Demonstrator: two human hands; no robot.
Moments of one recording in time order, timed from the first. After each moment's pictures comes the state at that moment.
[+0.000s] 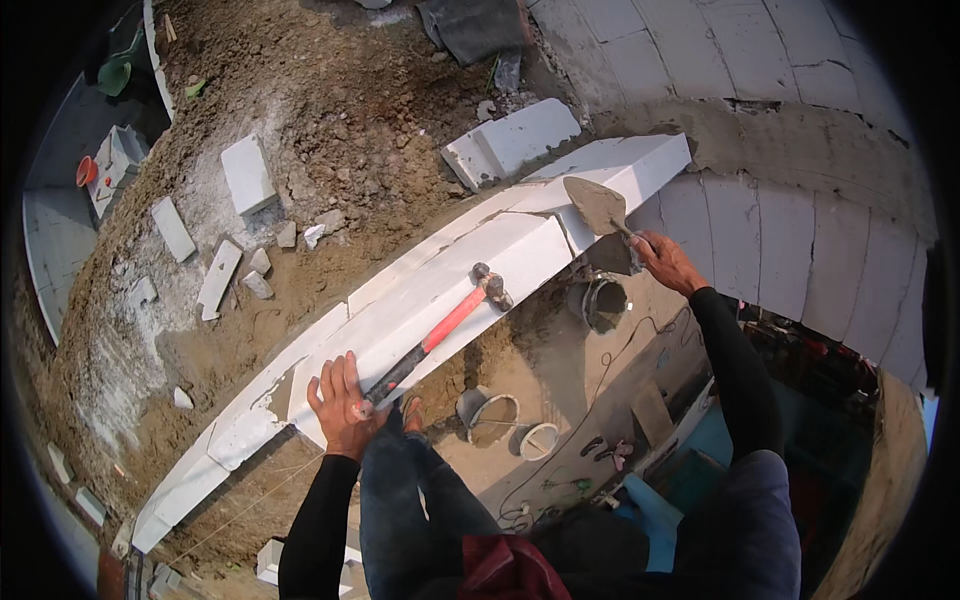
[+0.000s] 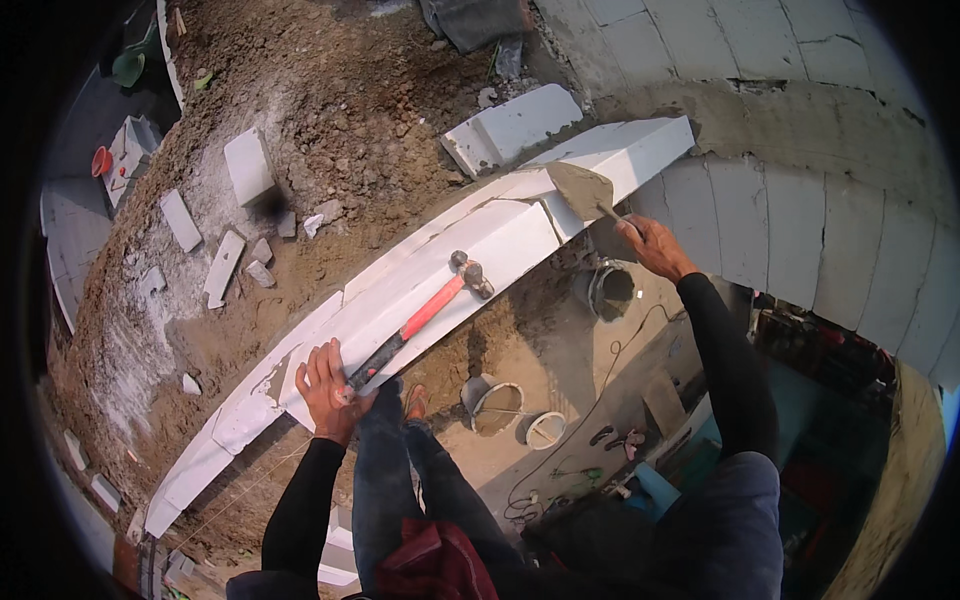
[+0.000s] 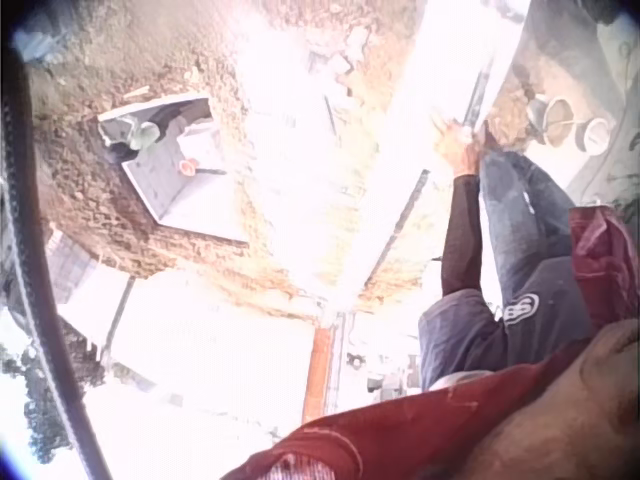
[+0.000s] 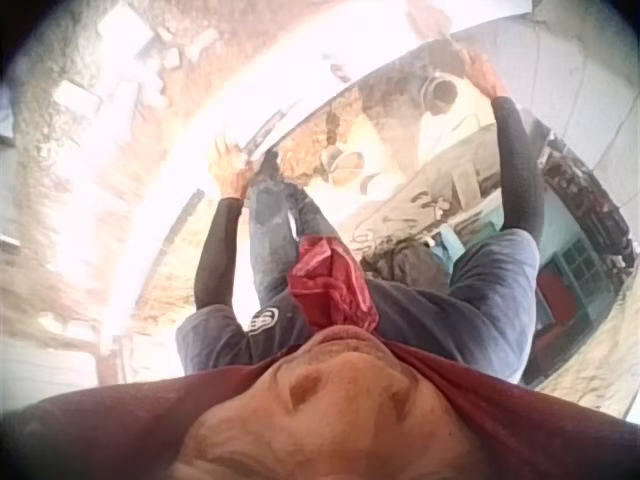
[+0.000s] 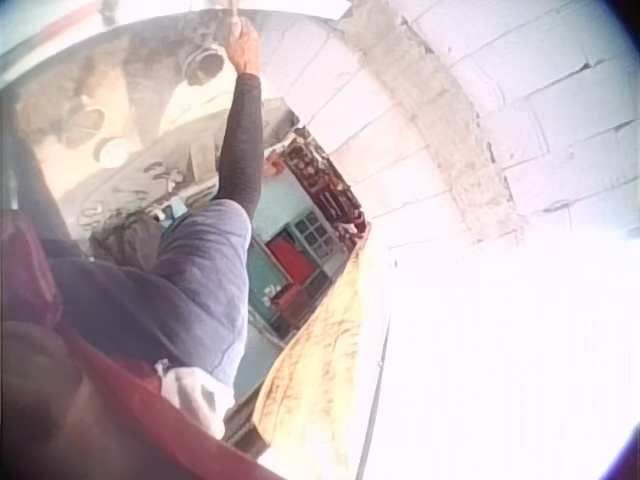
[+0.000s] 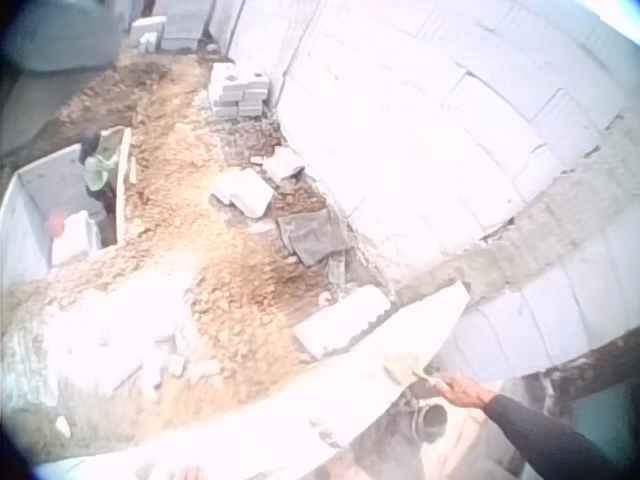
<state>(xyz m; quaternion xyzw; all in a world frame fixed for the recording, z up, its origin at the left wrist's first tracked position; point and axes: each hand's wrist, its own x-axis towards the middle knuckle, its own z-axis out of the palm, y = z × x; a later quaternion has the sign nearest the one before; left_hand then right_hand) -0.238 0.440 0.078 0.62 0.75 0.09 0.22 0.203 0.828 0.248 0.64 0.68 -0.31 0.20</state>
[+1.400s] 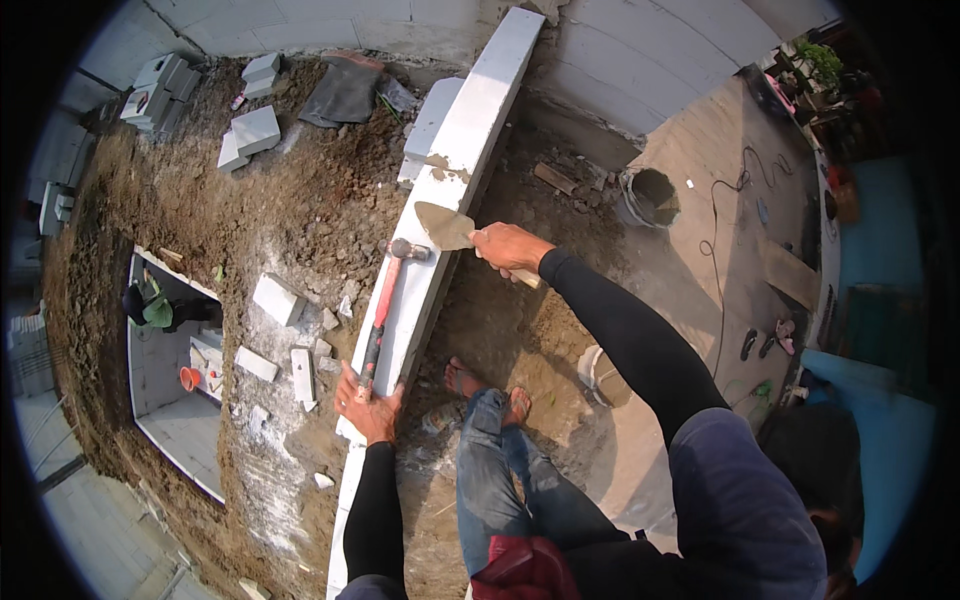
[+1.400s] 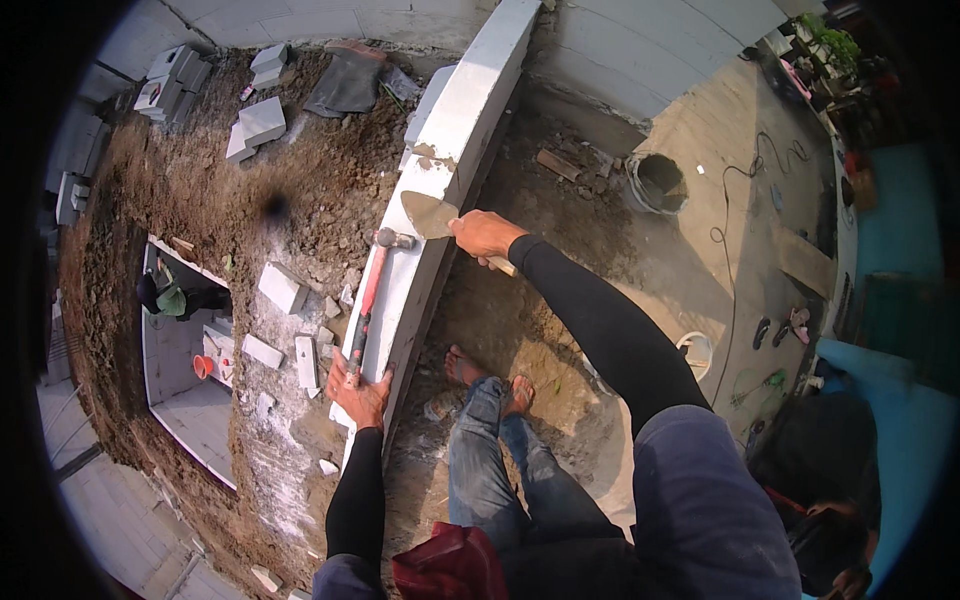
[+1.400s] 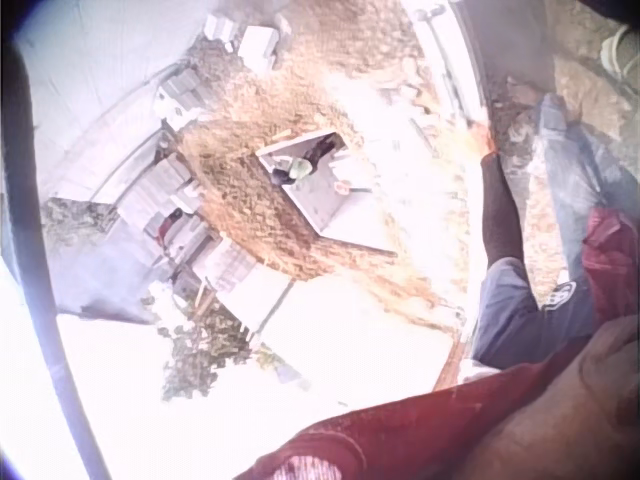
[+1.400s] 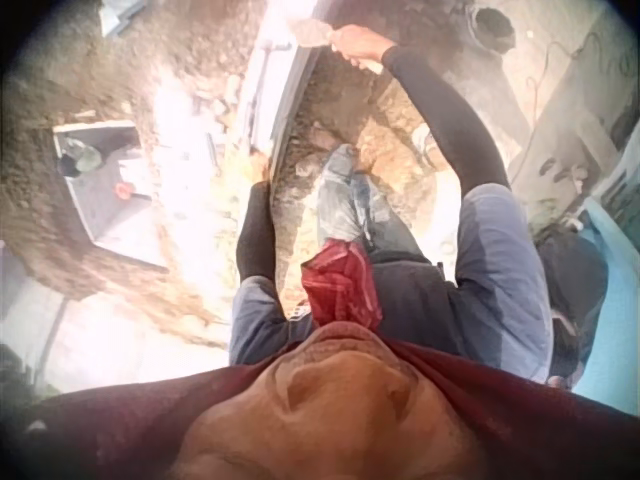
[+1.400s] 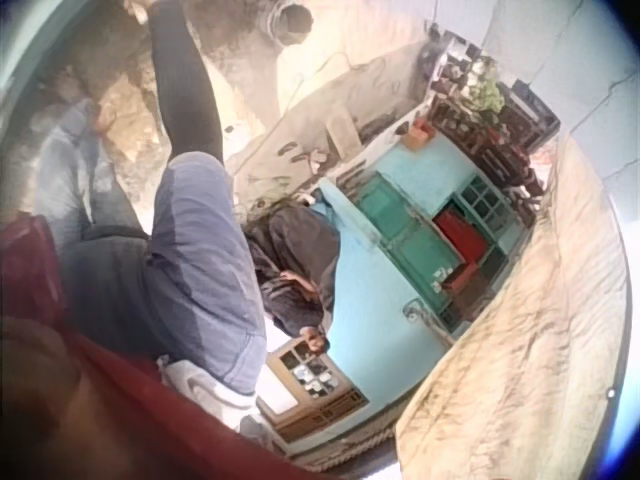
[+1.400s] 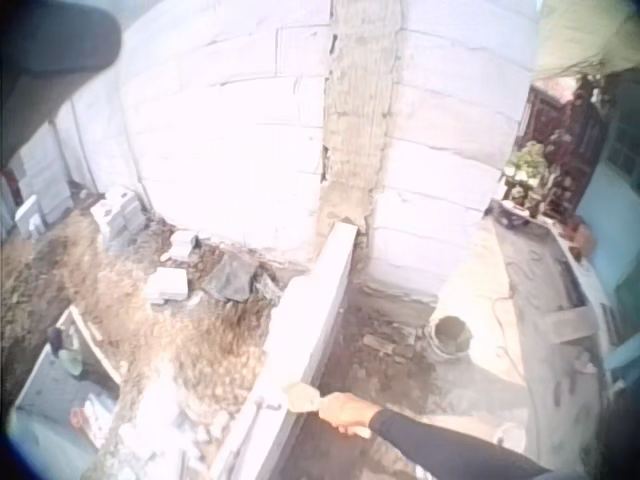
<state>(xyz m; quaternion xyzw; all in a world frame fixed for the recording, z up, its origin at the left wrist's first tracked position) -0.235 0.443 0.078 0.67 0.73 0.09 0.06 0.138 0.622 0.173 0.65 0.49 -0.58 -0.08</state>
